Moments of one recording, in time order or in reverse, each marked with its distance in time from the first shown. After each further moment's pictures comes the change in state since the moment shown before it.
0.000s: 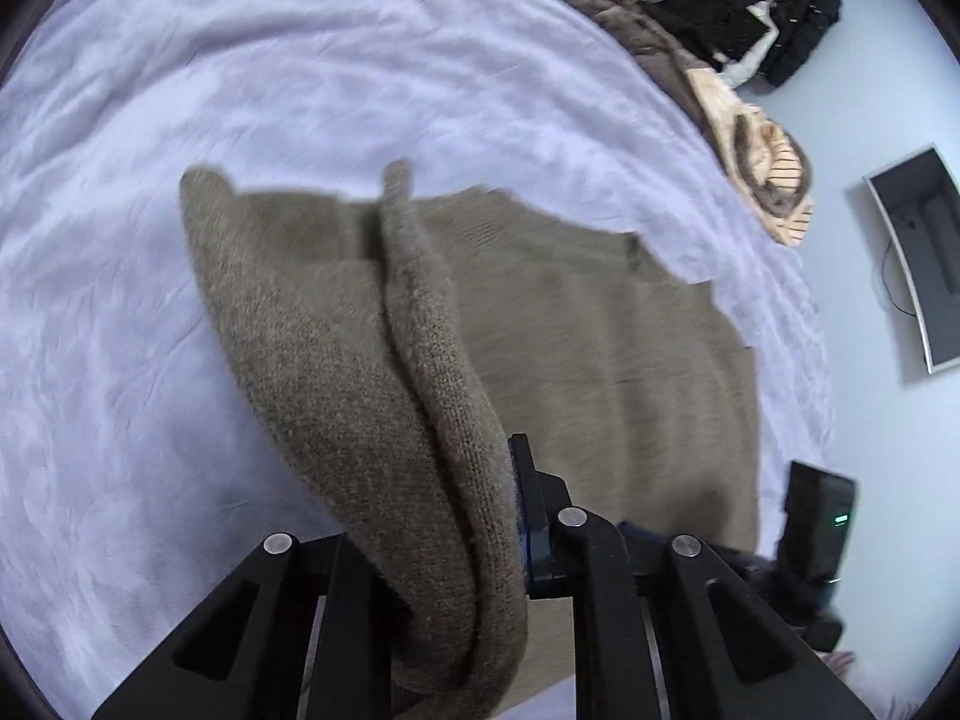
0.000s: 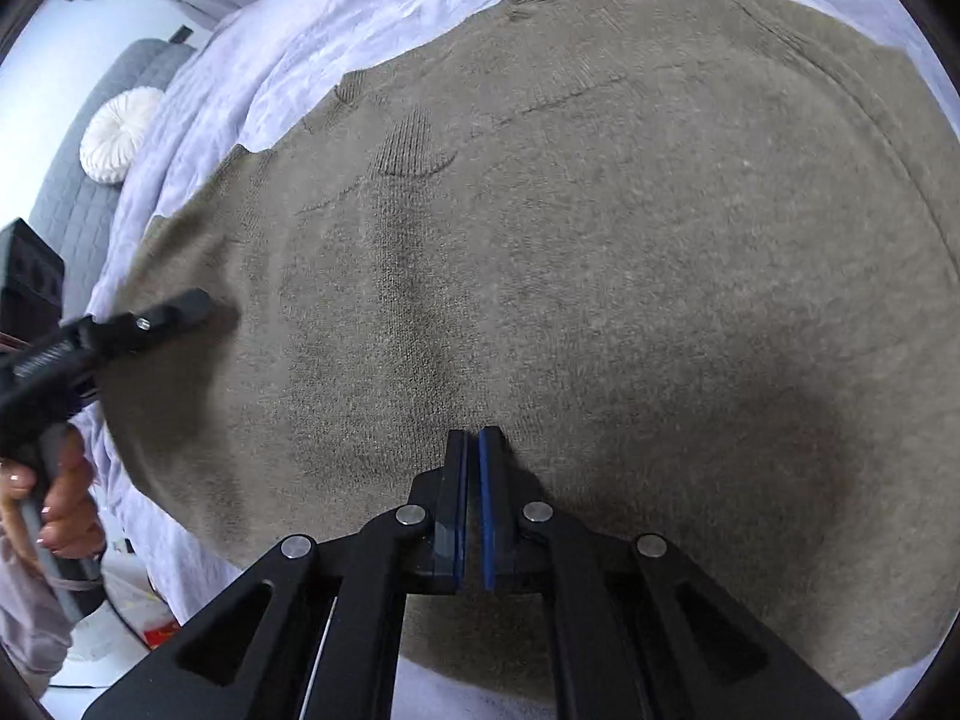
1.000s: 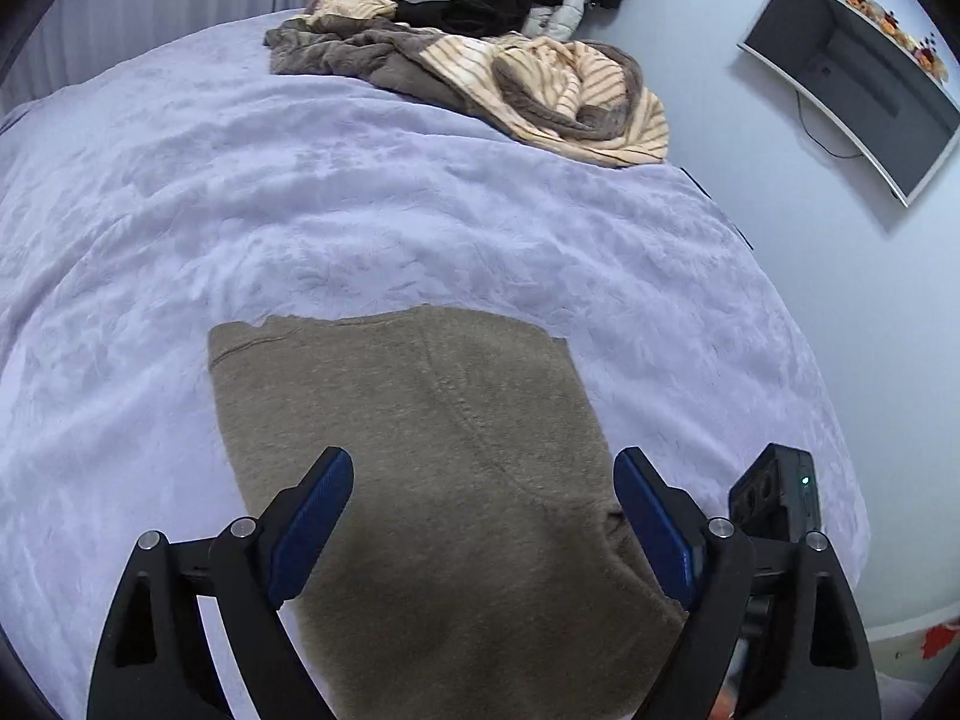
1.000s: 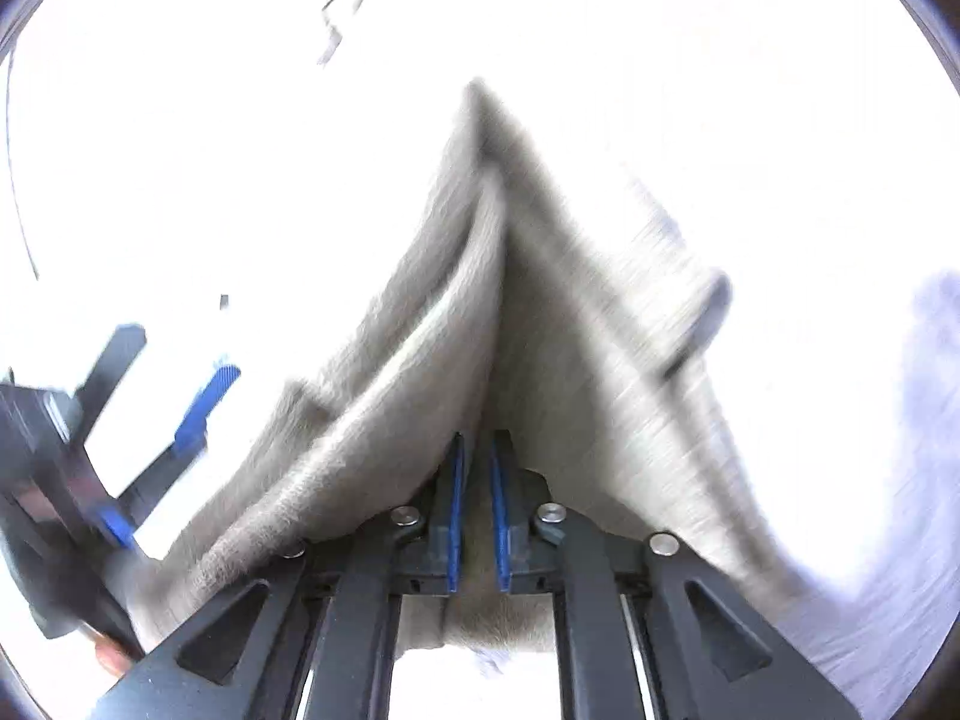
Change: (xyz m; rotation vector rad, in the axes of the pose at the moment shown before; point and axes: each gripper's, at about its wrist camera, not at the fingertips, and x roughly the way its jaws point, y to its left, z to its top) left arm 0.042 -0.221 -0.009 0.377 -0.086 0.071; right arm -0.094 -0.198 -0.025 0.619 -0.266 0.460
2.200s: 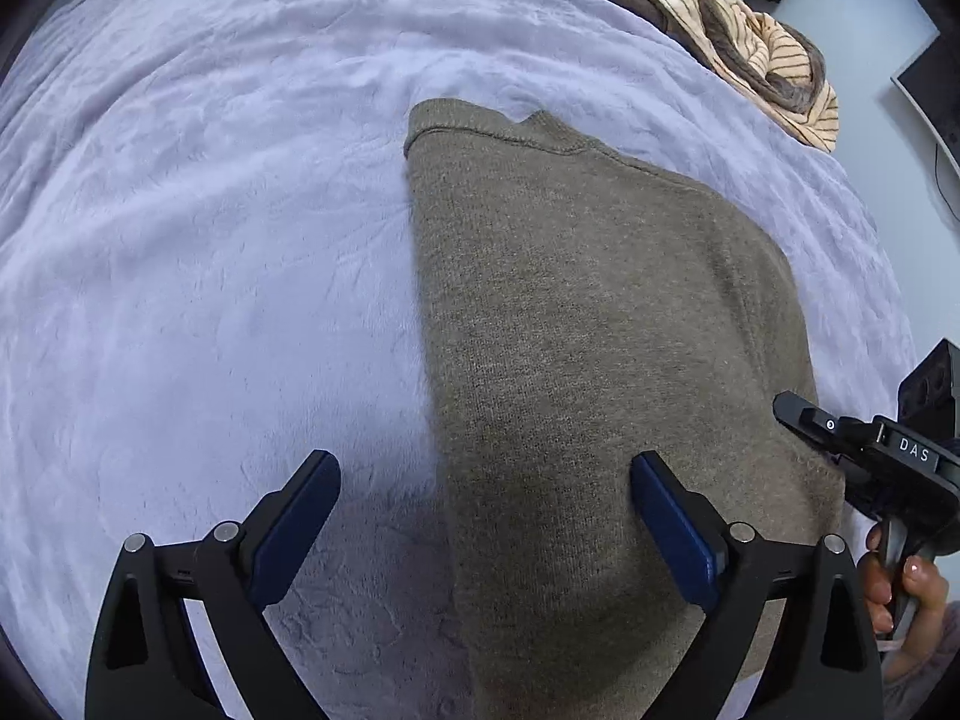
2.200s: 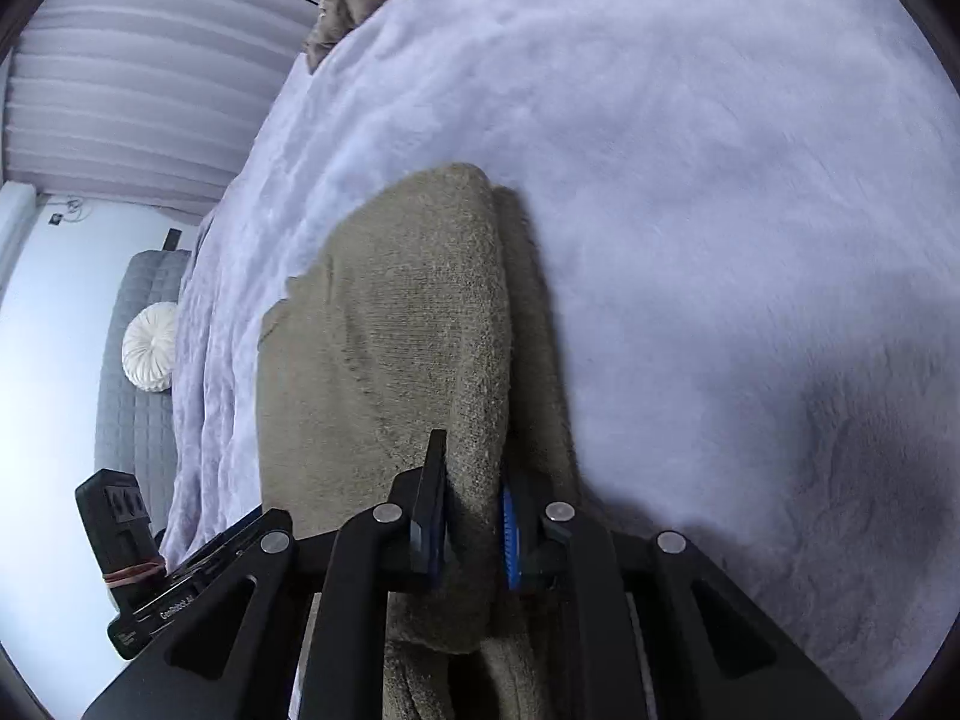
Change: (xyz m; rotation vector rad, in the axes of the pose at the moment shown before) left arm 0.061 0.085 -0.062 -0.256 0.144 0.144; right arm 0.021 0.034 0.060 -0.282 0.024 -0.225
